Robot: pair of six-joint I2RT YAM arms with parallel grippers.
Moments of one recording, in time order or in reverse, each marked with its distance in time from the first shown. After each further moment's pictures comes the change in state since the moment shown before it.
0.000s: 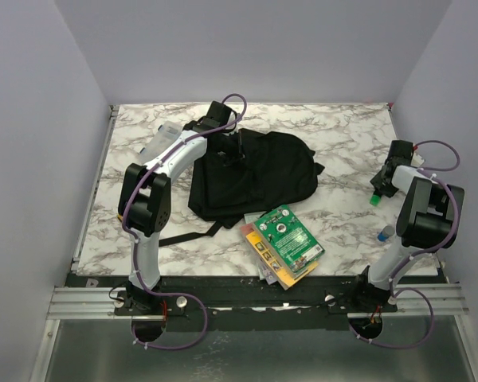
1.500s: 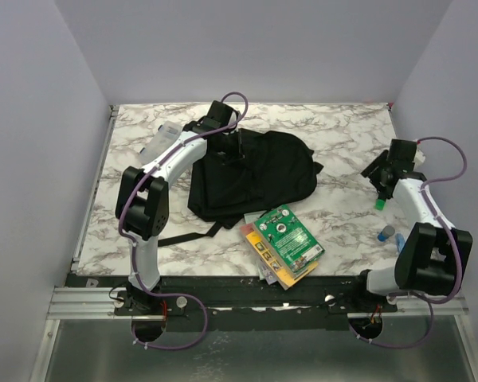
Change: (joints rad) left arm -0.019 -0.047 -0.017 -0.001 -0.108 0.026; right arm 0.117 -0.383 -0.103 -0.119 -0.161 0.074
